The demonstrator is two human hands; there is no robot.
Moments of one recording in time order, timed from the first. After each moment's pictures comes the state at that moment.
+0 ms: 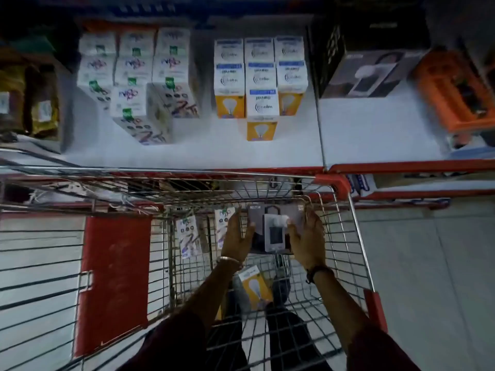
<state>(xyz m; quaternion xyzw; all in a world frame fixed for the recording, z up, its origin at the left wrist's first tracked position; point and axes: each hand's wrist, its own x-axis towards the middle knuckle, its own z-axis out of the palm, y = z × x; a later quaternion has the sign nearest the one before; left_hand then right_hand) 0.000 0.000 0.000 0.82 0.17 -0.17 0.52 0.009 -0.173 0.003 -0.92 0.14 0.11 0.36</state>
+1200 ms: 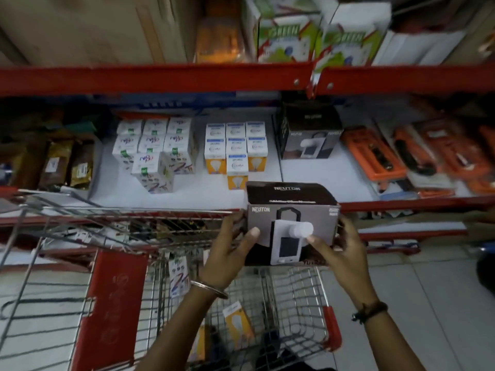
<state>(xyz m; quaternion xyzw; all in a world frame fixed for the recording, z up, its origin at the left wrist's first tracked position) -0.013 -0.031 0.236 0.74 -0.01 -0.05 0.67 -0.011 -0.258 0.223 -0.78 0.08 -0.03 0.62</state>
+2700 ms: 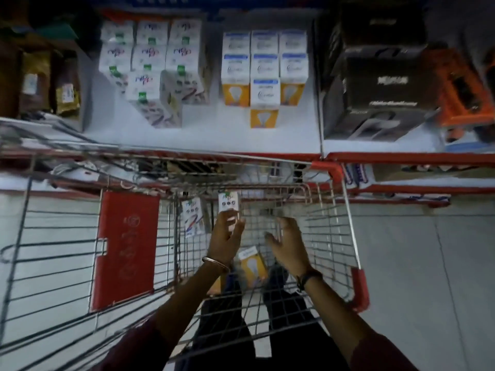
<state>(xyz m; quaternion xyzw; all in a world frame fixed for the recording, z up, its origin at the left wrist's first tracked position) -0.050 0.014 0.074 0.78 0.21 -0.11 0.58 -0.036 -0.146 0.060 -0.88 0.05 0.26 0.39</state>
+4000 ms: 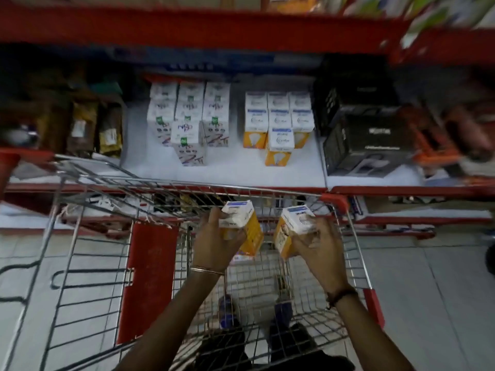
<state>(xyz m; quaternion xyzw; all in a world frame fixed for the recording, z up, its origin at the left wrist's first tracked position) -0.026 0.086 0.184 0.89 0.13 0.02 0.44 -0.021 -0.138 0.159 -0.91 0.06 0.00 0.42</state>
